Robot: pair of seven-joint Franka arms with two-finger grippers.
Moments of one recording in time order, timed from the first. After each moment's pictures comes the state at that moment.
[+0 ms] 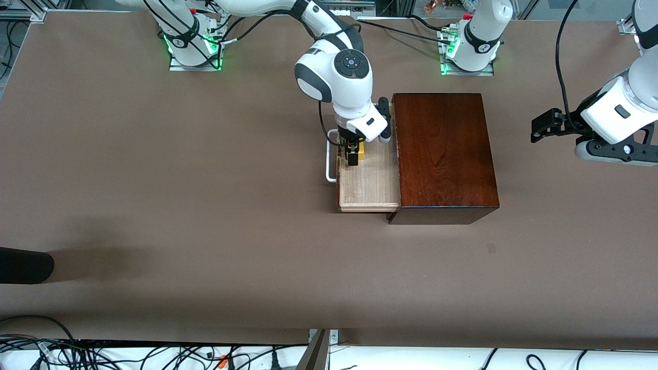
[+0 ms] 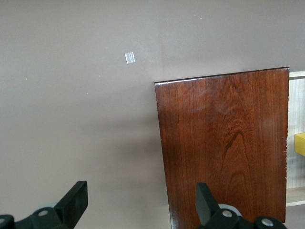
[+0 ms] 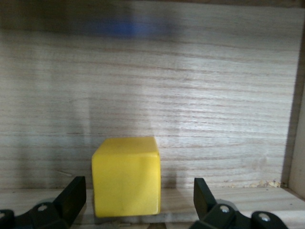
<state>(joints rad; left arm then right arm) -0.11 0.12 0.03 -1.48 -0.02 1.51 0.01 0.87 0.70 0.06 -1.35 -0.10 2.16 -0.62</state>
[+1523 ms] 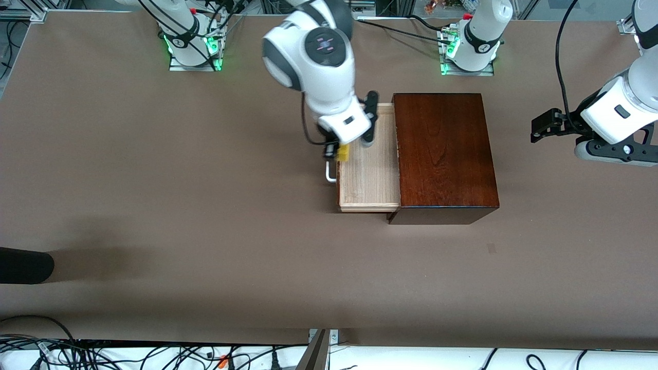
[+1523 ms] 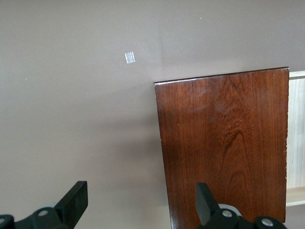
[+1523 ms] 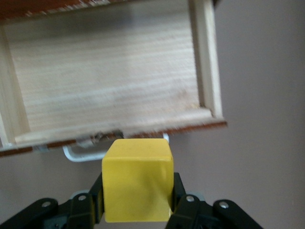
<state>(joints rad) -0.11 0.12 0.03 -1.48 -0.02 1.51 0.01 0.72 0.64 0.04 -1.09 -0.01 1.77 -0.62</state>
